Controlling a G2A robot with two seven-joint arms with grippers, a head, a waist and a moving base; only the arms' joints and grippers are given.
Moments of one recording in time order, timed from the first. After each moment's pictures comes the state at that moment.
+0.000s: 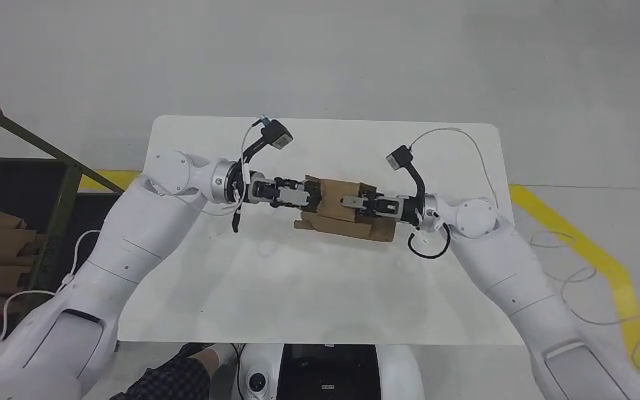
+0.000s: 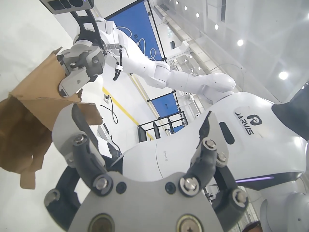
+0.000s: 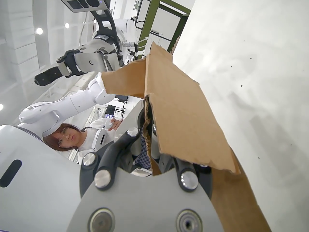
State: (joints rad) left arm 0.80 -0.97 -0.92 -1.36 -0.71 -0.47 -1.35; right arm -0.87 -1.18 0.87 -1.13 0.42 -0.62 1.01
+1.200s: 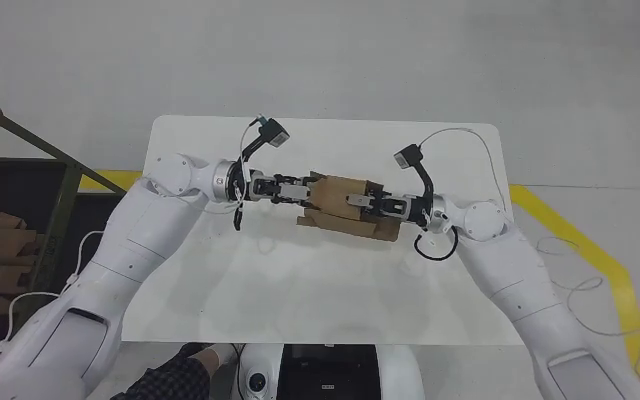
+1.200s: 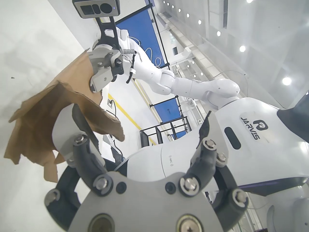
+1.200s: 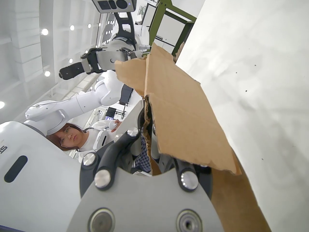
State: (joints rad) left arm 0.81 -0.98 -0.94 -1.31 -0.69 -0.50 -1.32; right arm -0.92 -1.16 0.95 -1.19 0.43 -0.62 1.05
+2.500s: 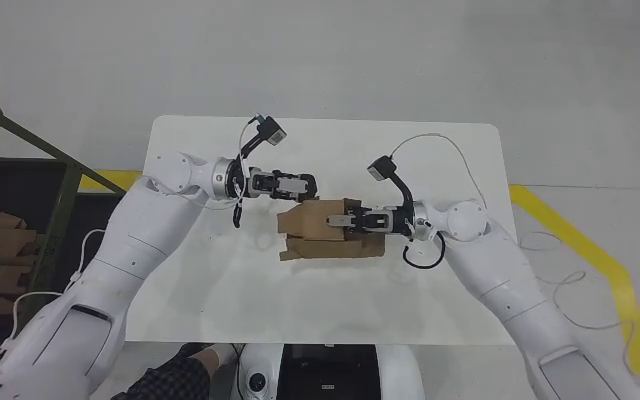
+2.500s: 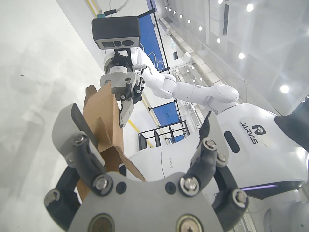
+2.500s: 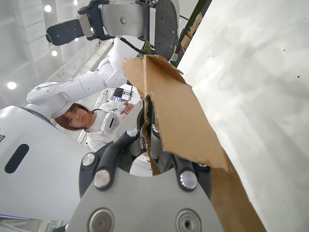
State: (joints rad) left arm 0.79 -1.00 -0.94 -1.25 -0.69 -0.49 -1.33; right arm -0.90 -1.19 0.88 -1.21 0.45 -0.58 1.14
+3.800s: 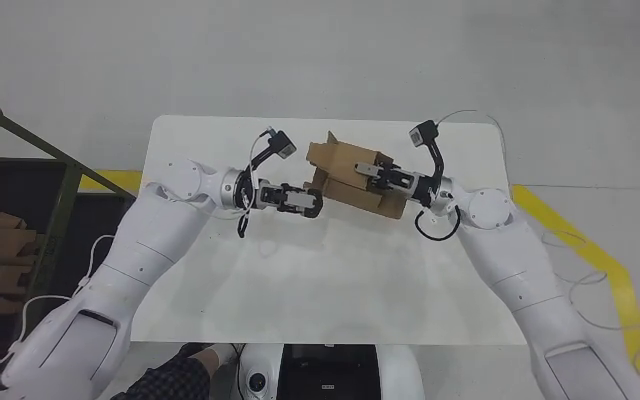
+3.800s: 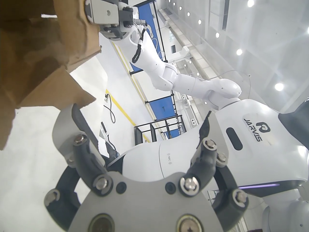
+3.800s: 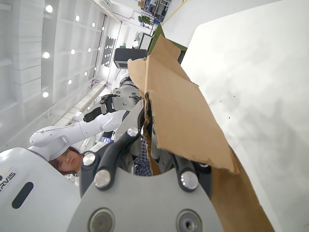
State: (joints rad) left arm 0.83 -1.02 -0.93 -1.27 -0.67 -0.46 -1.36; right arm -0.88 -1.19 1.00 -1.16 0.39 -0.54 0.90
